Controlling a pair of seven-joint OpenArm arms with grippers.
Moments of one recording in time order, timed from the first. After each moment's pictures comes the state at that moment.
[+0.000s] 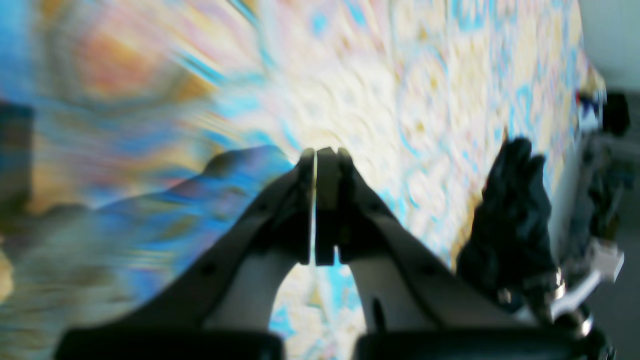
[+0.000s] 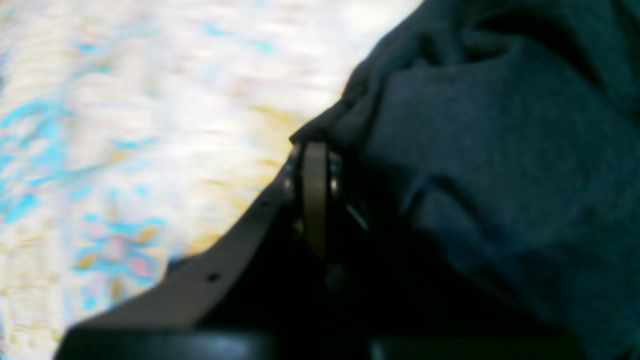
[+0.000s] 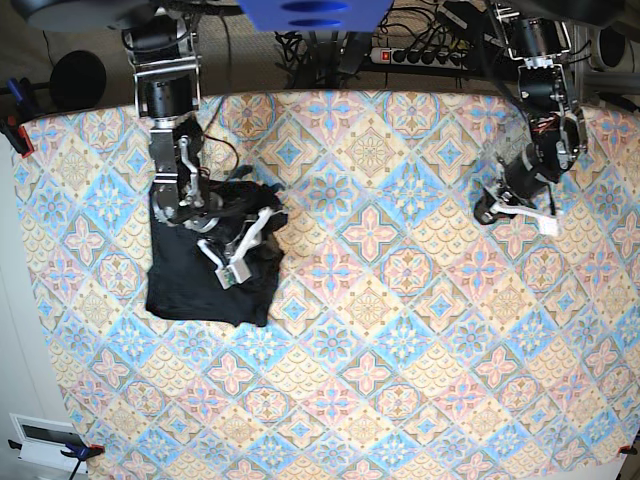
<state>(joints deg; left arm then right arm) 9.0 -16.2 -18.9 87.0 -61.0 3.4 49.9 8.1 7.6 -2.4 67.4 16.8 28.1 -34.0</state>
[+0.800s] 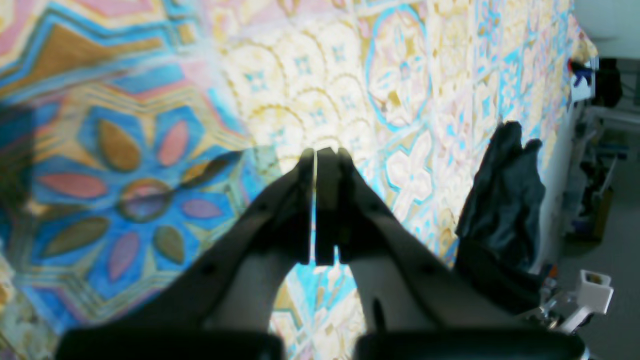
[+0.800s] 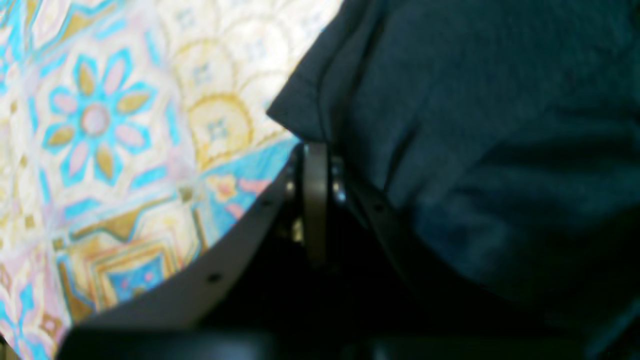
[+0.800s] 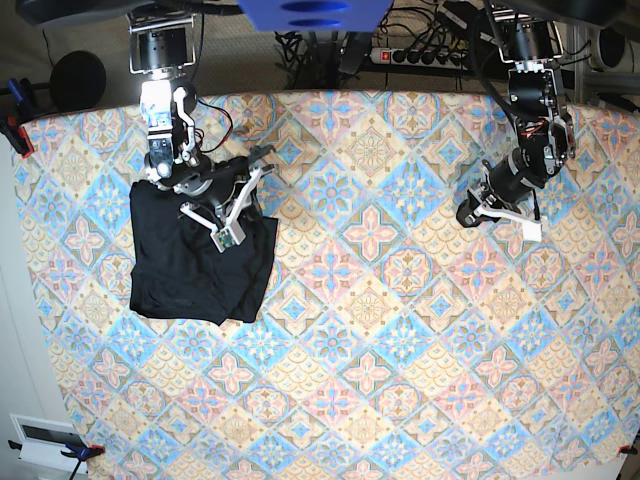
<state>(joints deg) 7.7 -15.4 -16.1 87.0 -60.5 3.5 49.7 -4.2 8.3 -2.3 87.7 12.4 25.7 -43.0</state>
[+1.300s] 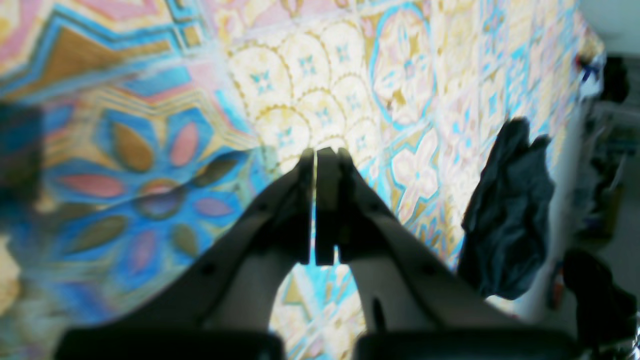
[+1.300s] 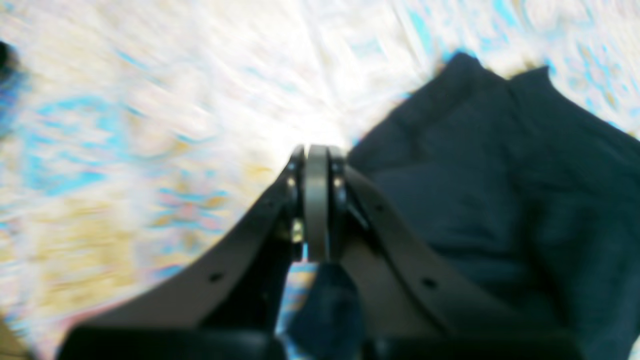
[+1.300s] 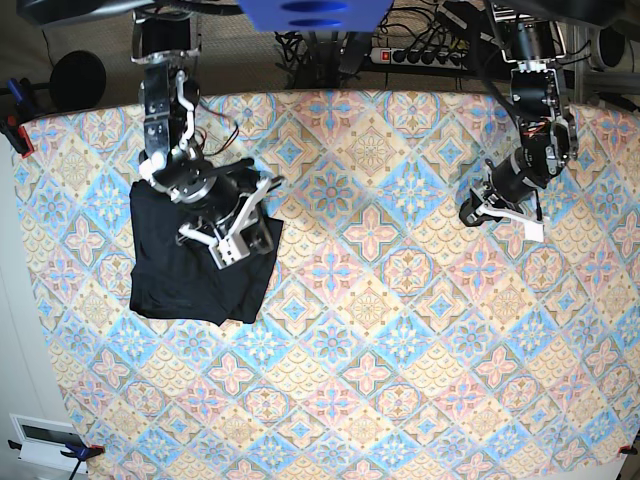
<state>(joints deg) 8.6 -17.8 -16.1 89.3 -60.5 3.5 49.9 -8.5 6.6 -2.1 105.7 16.4 26.1 -42.2</state>
